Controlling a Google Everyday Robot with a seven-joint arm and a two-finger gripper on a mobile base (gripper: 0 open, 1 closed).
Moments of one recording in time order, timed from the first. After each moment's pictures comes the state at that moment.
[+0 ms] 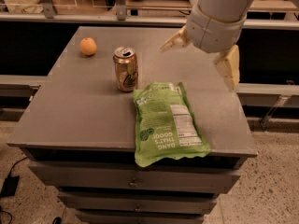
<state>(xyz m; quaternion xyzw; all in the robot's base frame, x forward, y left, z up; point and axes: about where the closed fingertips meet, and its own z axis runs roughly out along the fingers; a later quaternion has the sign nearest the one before) 0.508 -0.116 0.947 -0.94 0.31 -0.09 0.07</state>
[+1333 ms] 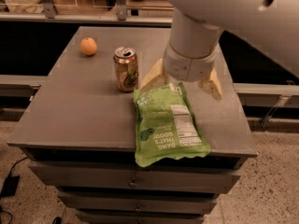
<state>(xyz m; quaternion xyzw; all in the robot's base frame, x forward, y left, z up) 0.481 -0.082 0.897 -0.99 0.07 -0.09 0.01</state>
